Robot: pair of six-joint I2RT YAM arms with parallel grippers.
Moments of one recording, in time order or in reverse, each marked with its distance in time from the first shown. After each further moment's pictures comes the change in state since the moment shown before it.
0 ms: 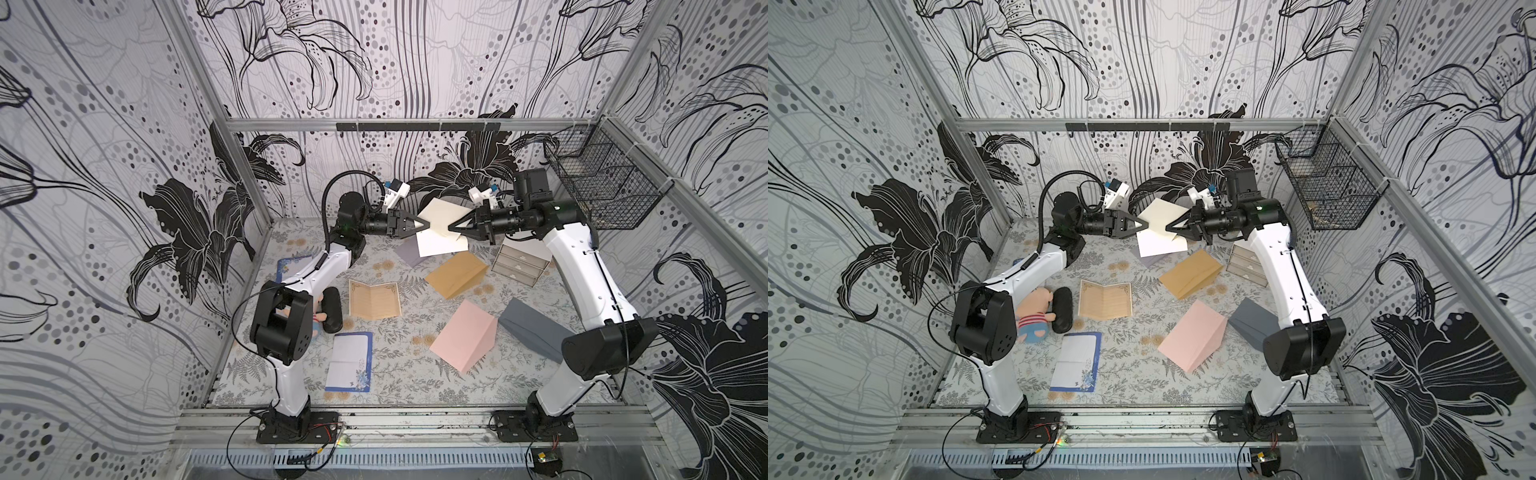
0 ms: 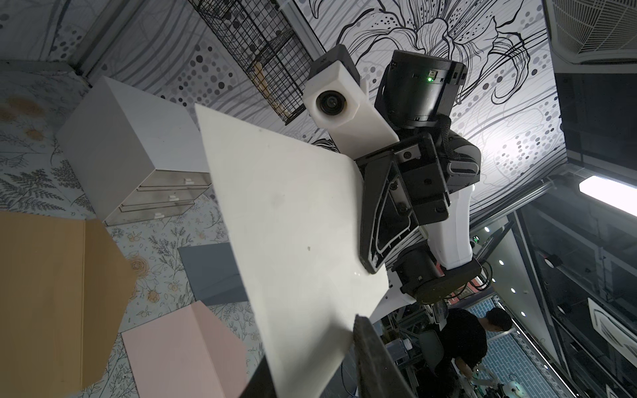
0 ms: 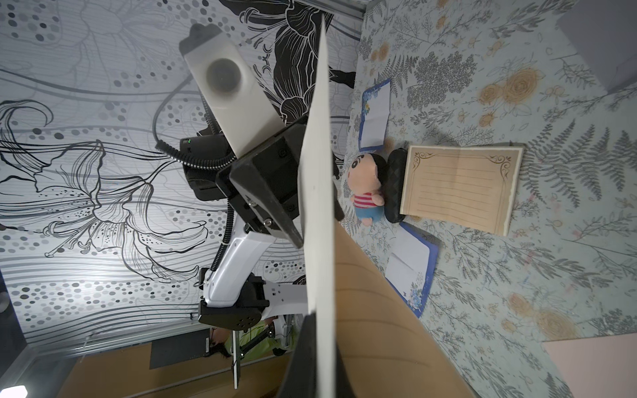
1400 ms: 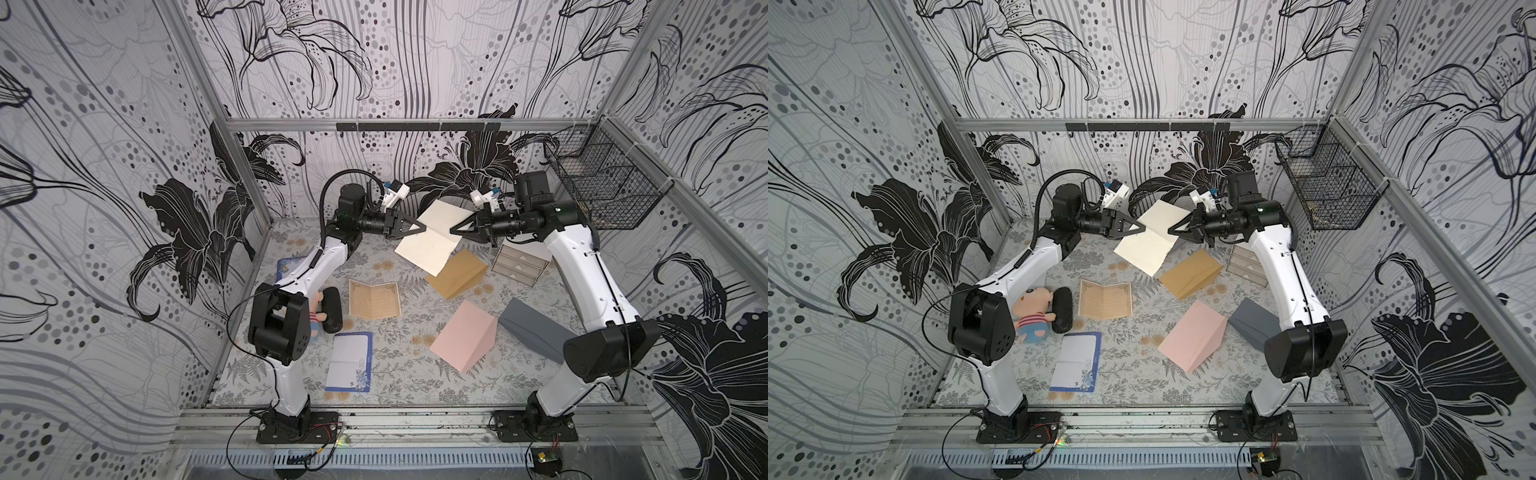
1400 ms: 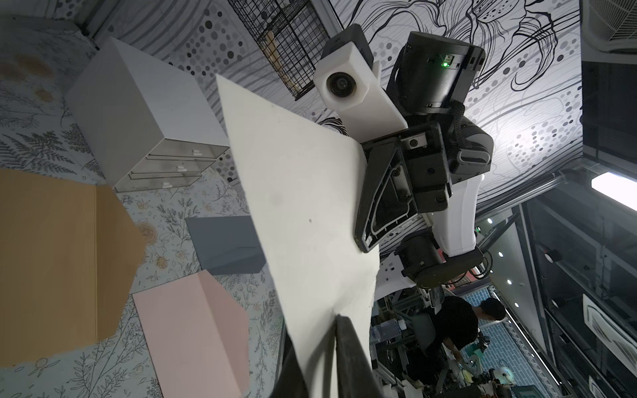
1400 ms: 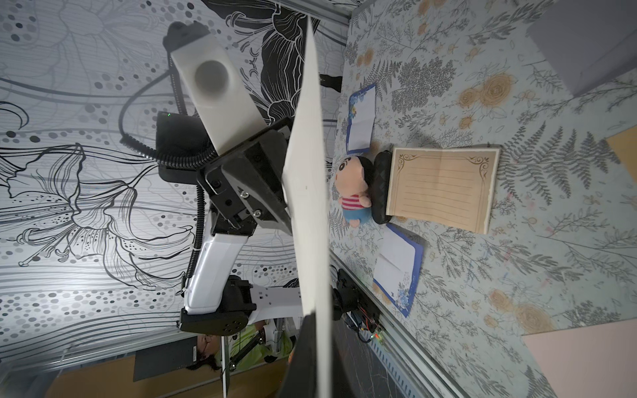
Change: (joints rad) left arm 0.026 -0.008 0.125 -0.468 0.056 0.283; right arm -0.003 -0.021 -0.030 -0.003 0.046 -0.033
